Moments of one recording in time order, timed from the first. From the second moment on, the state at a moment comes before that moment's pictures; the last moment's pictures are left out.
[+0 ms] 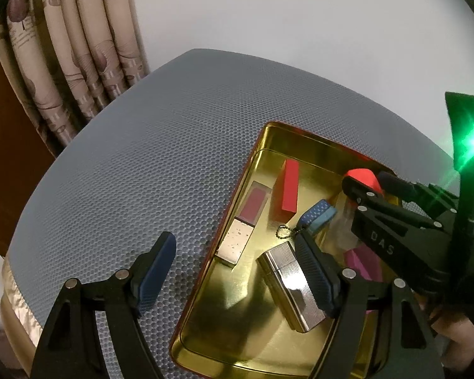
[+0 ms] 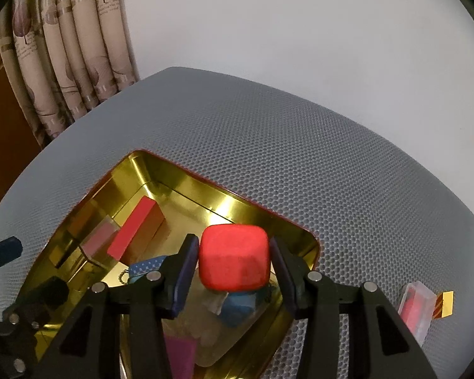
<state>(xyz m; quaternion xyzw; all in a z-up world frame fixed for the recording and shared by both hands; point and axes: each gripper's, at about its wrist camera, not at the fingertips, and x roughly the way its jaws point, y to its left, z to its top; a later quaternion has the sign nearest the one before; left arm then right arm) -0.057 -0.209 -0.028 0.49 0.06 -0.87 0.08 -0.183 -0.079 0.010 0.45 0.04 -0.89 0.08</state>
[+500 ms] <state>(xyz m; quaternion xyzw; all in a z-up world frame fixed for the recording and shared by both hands) -0.062 -0.199 -0.035 0.49 0.06 -0.87 0.08 -0.141 -0.047 0.041 0.42 0.02 -0.91 0.07</state>
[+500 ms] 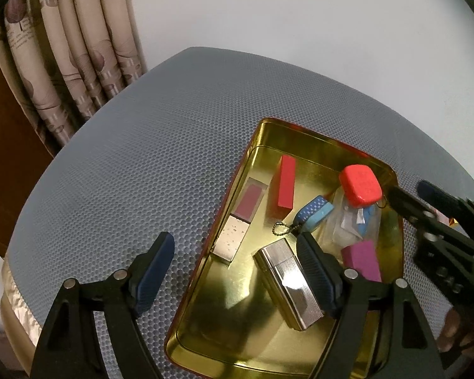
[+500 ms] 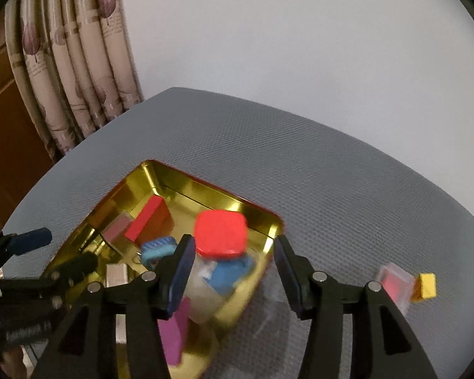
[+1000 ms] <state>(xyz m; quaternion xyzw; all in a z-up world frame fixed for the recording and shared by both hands) -0.055 -0.195 -0.038 0.49 0.04 -0.87 0.08 -0.099 0.078 0.032 0.41 -0.01 -0.91 -0.04</state>
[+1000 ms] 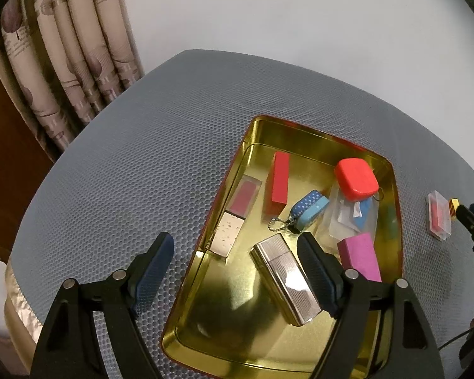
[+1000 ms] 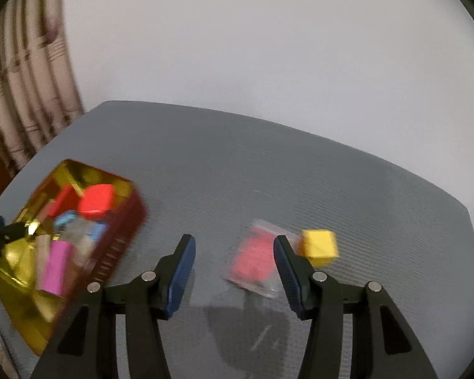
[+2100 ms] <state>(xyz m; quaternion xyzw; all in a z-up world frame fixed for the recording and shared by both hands) -0.049 -0.169 -0.054 0.49 -0.01 -0.87 0.05 -0.147 0.147 -0.053 0.43 -0.03 -0.90 -0.09</state>
